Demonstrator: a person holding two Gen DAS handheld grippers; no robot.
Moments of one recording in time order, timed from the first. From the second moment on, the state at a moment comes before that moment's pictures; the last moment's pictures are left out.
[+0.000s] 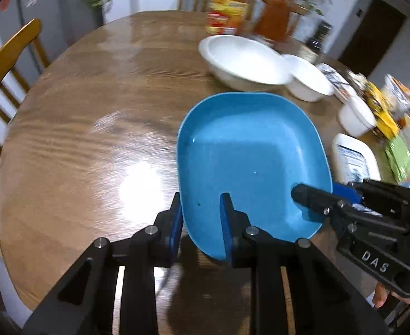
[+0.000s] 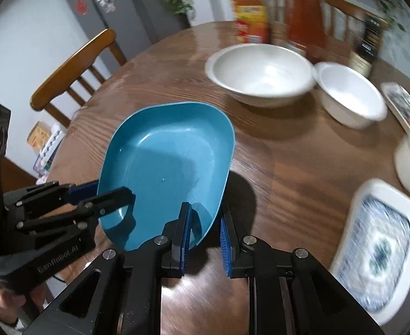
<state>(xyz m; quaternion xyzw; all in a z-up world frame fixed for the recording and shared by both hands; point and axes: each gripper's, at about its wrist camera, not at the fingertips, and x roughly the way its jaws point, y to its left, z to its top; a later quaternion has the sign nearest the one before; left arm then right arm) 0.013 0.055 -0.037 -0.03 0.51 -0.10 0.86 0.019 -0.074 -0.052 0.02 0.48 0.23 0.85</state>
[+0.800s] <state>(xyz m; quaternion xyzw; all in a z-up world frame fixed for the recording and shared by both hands) 0.040 -0.145 -0.059 0.08 0.52 -0.23 0.82 -0.016 -0.279 -0.083 0.13 0.50 0.06 0.85</state>
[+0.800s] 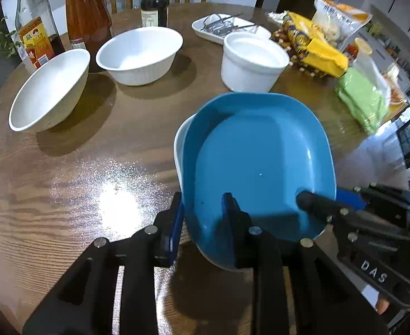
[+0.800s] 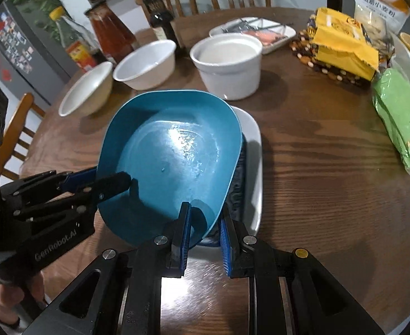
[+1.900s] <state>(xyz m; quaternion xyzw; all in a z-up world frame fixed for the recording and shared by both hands) 0.035 -0.016 -0.036 0.00 0.52 -0.12 0.85 -0.015 -0.233 -0.036 0.09 0.45 0.06 0.88</state>
